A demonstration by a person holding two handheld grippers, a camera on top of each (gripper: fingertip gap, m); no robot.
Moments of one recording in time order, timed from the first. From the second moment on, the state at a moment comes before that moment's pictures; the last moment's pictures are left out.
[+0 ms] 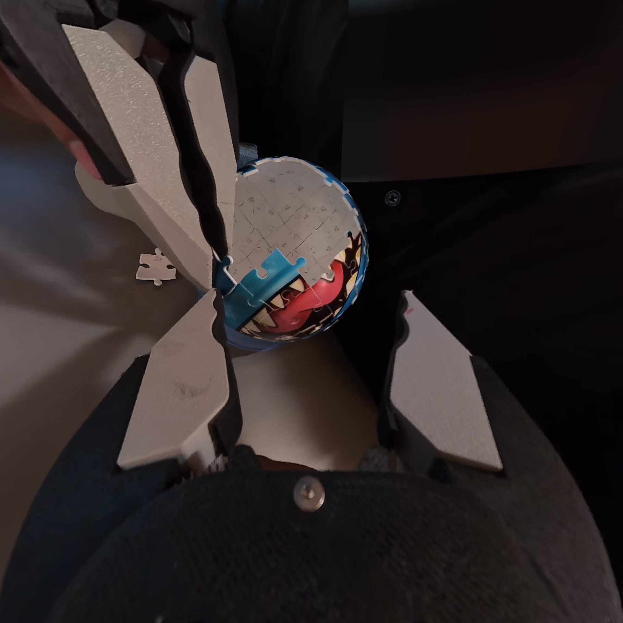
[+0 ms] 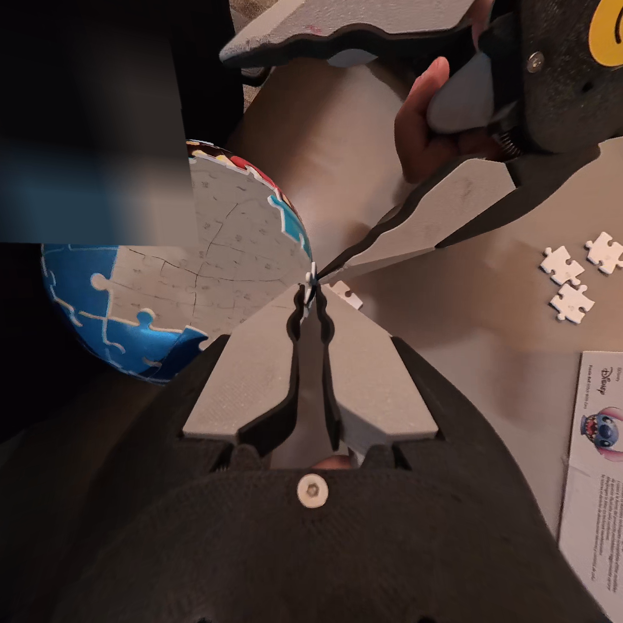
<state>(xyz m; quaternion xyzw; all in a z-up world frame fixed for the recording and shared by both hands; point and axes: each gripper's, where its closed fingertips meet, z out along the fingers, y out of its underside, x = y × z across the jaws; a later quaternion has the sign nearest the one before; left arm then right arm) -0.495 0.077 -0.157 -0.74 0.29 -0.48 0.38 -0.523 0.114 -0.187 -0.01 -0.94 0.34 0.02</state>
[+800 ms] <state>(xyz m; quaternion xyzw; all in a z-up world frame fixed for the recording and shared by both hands) -0.496 0.076 -0.155 -0.74 0.29 -0.47 0.38 -0.525 0.112 -0.184 0.00 -0.93 0.36 0.08</state>
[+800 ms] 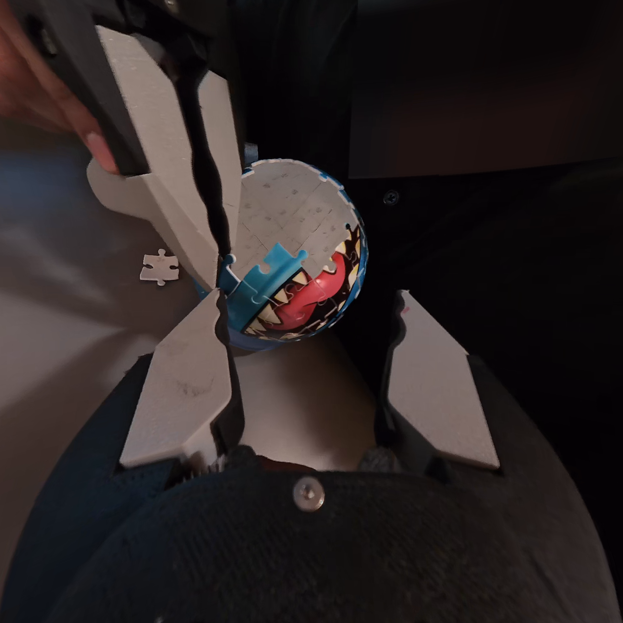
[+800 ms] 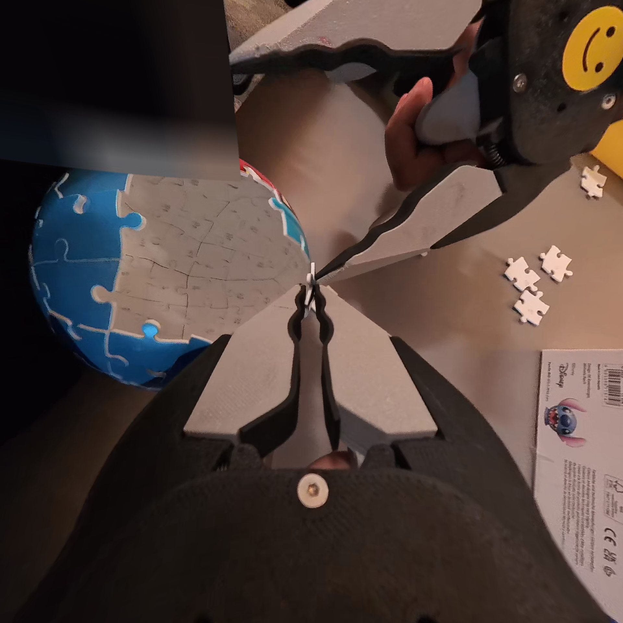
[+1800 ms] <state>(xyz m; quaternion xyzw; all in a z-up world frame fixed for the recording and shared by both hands) -0.485 0.082 -0.160 -0.76 0.31 -0.43 0.37 -0.532 0.120 -0.176 0.06 -0.92 0.29 0.25</state>
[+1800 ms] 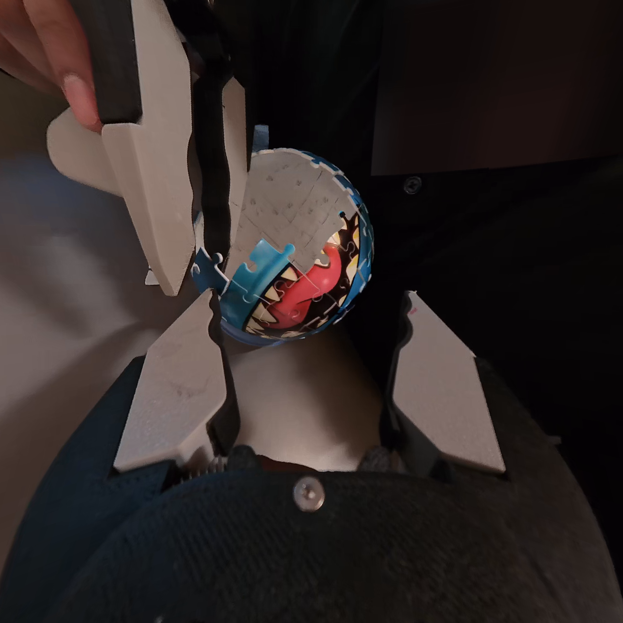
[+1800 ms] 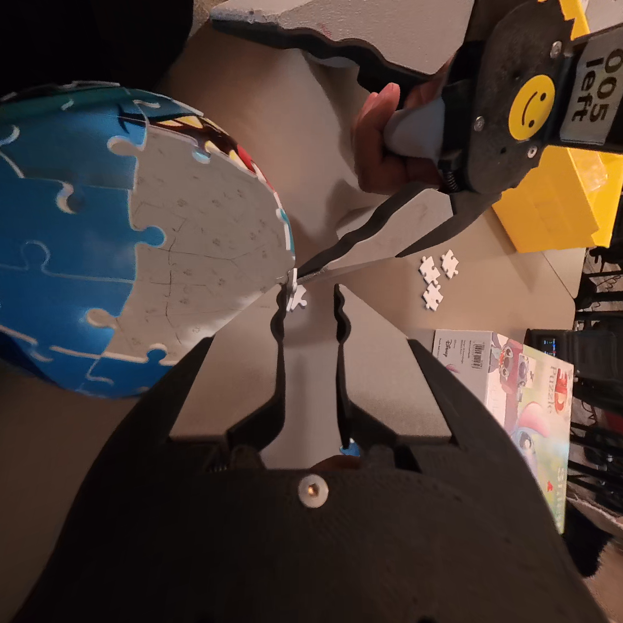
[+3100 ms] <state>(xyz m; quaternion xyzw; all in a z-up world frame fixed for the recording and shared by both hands) -0.479 0.080 -0.164 -0.78 0.32 -0.39 0.37 -0.534 0.115 -0.174 0.05 -0.92 0.30 0.24</state>
